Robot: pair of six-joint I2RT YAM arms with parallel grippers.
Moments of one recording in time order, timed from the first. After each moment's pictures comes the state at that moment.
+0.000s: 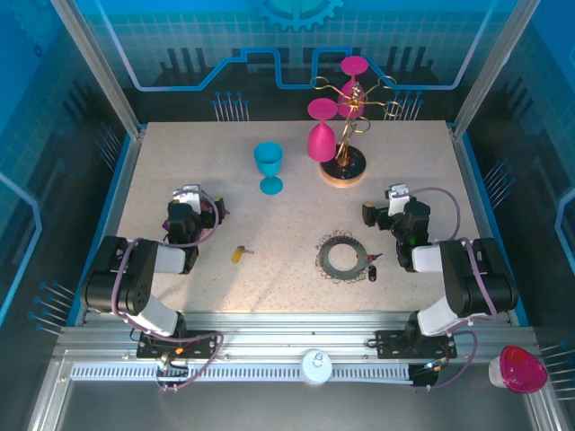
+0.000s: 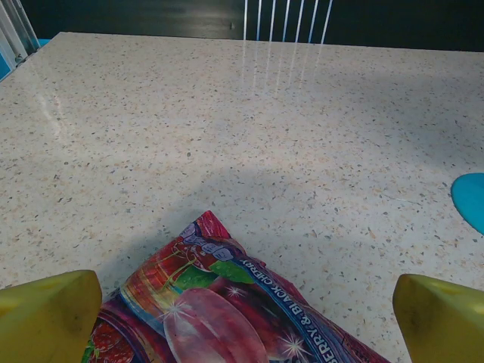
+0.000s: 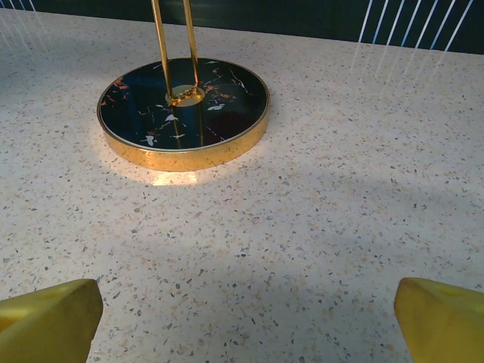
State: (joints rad) left arm -0.04 1.56 0.36 0.85 -0.11 -0.09; right arm 0.05 1.53 0.38 0.78 -0.10 -0.07
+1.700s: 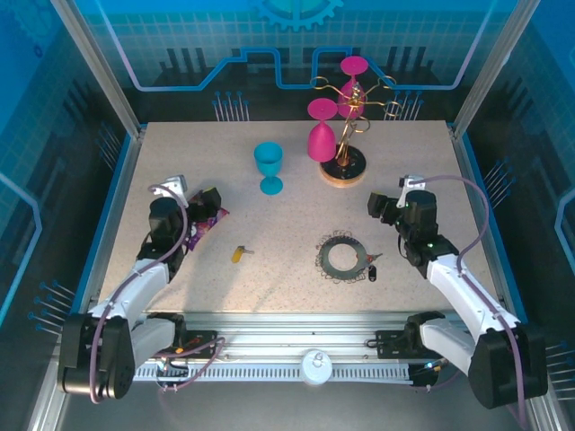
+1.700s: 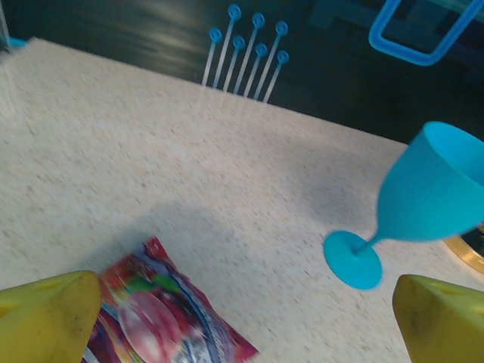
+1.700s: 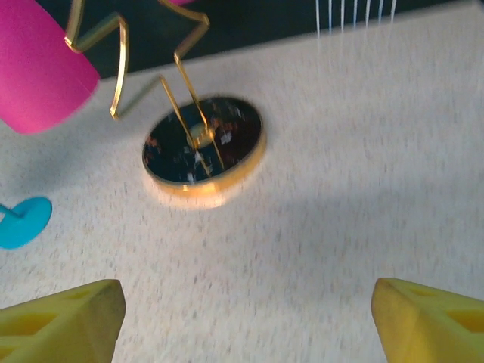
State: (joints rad) left arm -0.04 1.05 0.45 0.29 0.03 -0.36; right arm 0.18 1.01 0.59 -0.09 0.09 0.32
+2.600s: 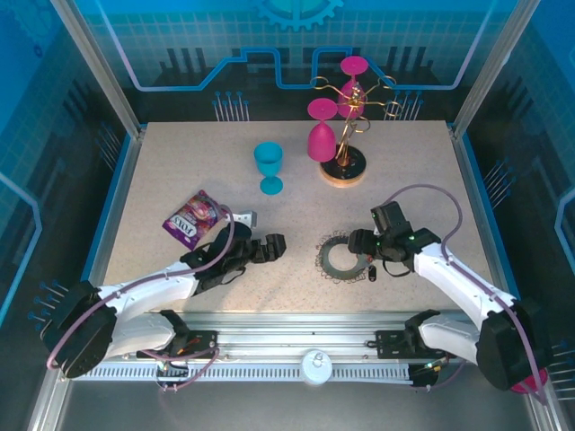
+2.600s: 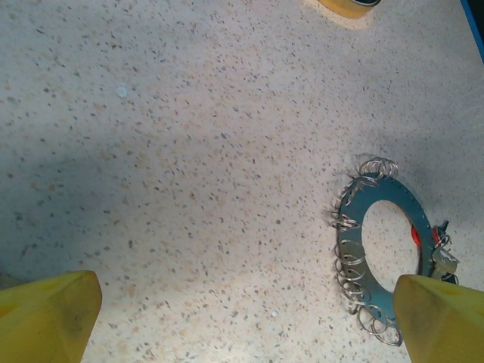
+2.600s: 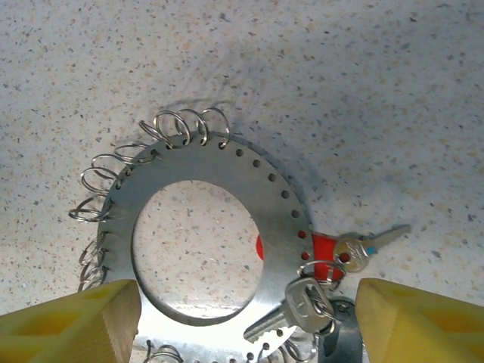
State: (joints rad) left arm -0.72 1.16 0.49 0.01 -0.10 -0.77; right arm 0.40 1.13 0.69 -0.61 0.00 0.57
